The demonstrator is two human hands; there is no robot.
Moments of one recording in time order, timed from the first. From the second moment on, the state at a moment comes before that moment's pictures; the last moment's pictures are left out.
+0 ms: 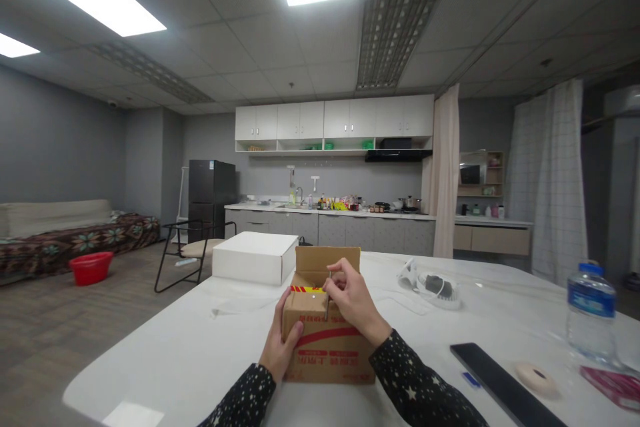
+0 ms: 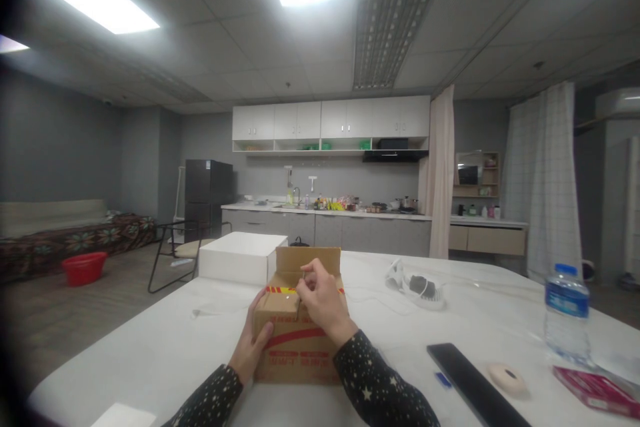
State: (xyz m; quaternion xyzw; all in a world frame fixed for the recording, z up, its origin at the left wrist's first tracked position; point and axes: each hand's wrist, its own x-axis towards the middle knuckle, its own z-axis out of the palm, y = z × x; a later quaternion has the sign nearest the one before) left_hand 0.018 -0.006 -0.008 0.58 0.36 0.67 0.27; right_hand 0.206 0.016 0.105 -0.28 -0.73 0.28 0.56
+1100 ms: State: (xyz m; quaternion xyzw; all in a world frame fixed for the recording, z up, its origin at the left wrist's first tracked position) left_hand 0.013 0.001 -0.014 0.60 0.37 0.67 0.25; right_hand 0.192 0.013 0.118 -0.19 -0.62 0.49 0.59
